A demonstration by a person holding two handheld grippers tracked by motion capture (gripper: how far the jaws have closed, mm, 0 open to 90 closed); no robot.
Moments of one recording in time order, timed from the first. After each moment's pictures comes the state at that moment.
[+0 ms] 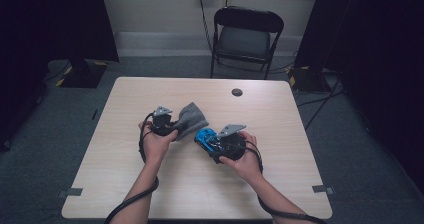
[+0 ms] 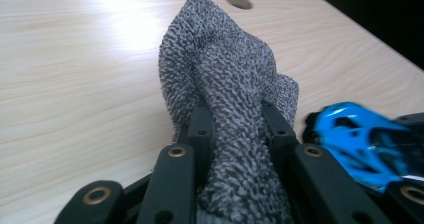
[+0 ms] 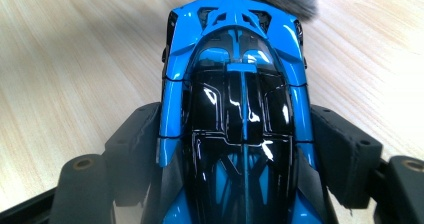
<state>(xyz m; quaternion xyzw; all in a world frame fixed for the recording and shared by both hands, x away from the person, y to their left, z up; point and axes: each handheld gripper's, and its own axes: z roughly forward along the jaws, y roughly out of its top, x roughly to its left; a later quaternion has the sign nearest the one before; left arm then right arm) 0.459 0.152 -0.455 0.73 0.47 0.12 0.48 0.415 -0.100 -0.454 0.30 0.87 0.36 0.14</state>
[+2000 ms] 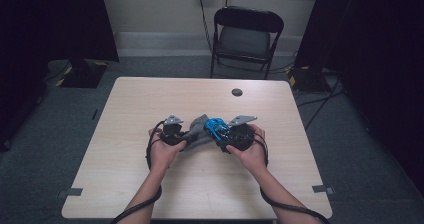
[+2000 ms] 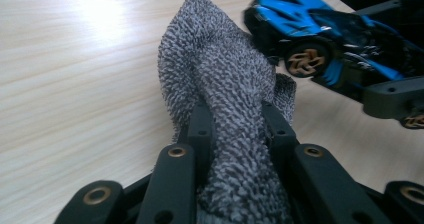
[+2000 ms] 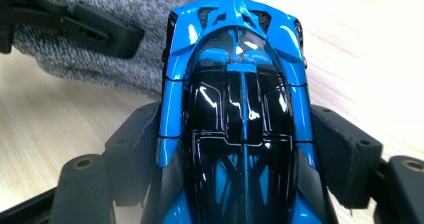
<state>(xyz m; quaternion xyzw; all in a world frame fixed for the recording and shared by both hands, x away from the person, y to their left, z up) 0.443 0.127 -0.473 0.77 0.43 0.07 0.47 0.438 -0.123 -0.446 0.36 0.84 0.38 0.15</state>
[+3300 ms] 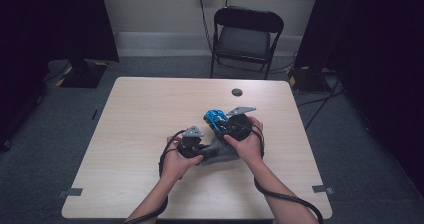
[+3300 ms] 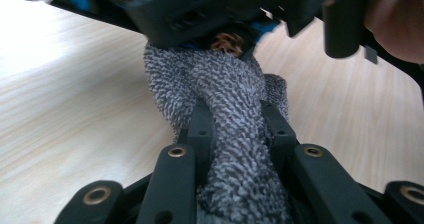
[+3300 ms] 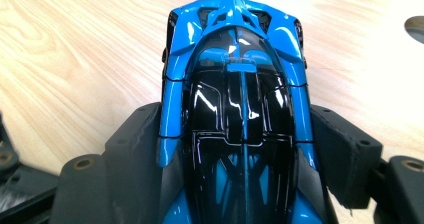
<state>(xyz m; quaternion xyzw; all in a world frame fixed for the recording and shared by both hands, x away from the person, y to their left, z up) 0.411 0.079 -0.468 0.81 0.32 0.00 0.49 0.464 -0.118 -0.438 0.40 0.82 0.38 0.16</state>
